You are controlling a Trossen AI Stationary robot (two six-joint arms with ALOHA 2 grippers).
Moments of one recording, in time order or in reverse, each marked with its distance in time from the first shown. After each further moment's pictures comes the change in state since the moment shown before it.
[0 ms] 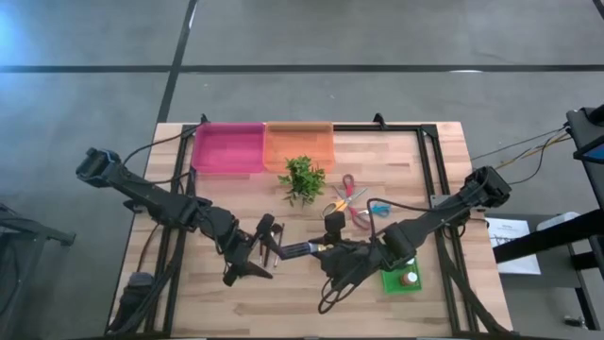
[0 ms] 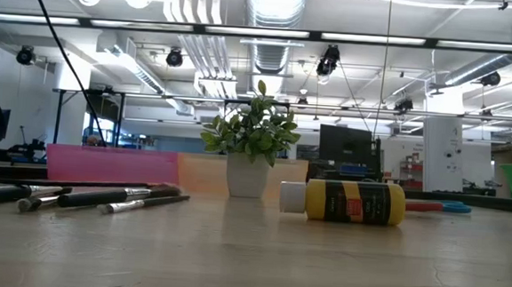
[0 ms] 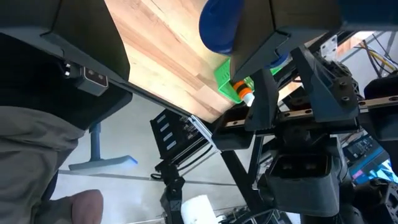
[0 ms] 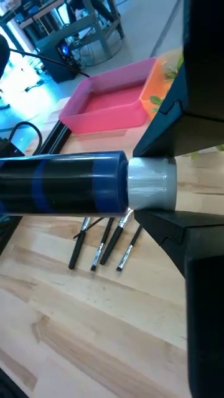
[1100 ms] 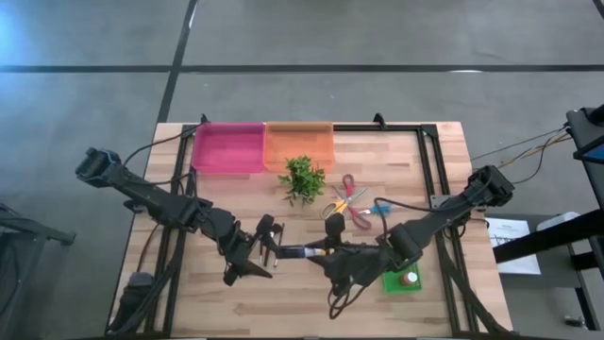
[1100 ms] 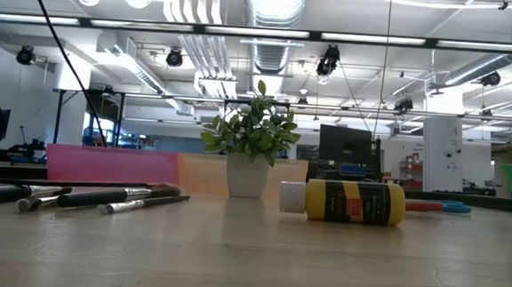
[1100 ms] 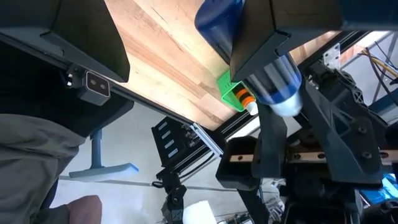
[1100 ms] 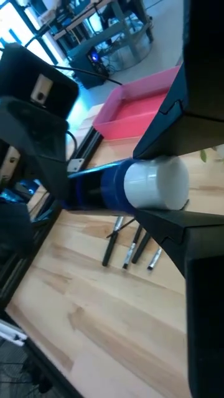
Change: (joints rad) left arm 0.003 -0.001 -0.033 0.007 -0.004 0.000; right arm 0.027 -0.027 -0.001 0.128 0.002 -0.102
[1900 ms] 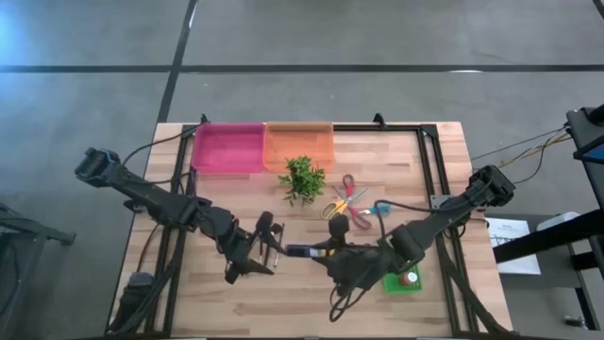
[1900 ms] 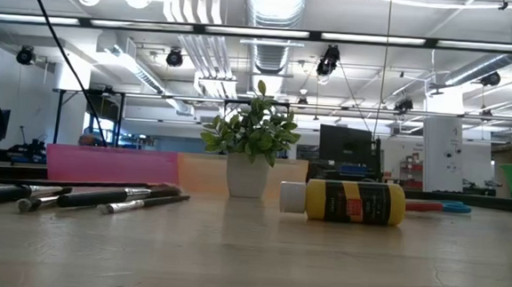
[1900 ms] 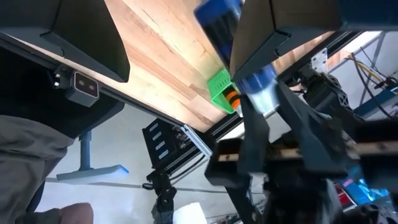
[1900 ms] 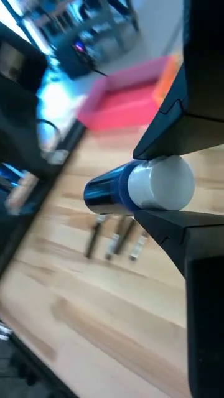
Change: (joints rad) left arm 0.002 -0.014 0.000 0.002 -0.039 0.009; right arm 0.013 -0.003 0.003 -0.135 -0.007 0.110
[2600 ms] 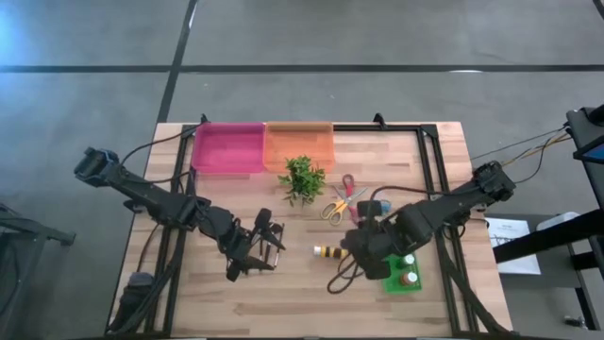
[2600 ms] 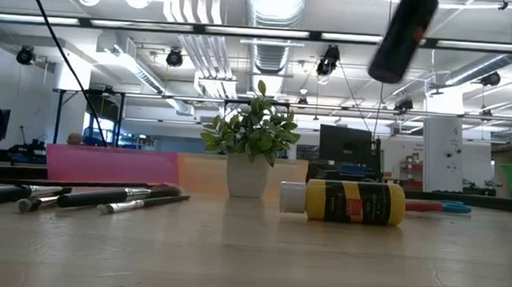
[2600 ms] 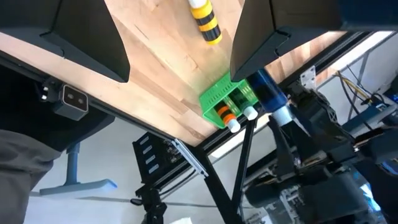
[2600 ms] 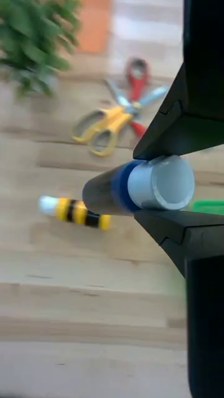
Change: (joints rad) left arm 0.000 -0.014 0.000 -0.056 -0.056 -0.001; right arm -0.073 -0.013 0.226 -0.862 -0.372 0.482
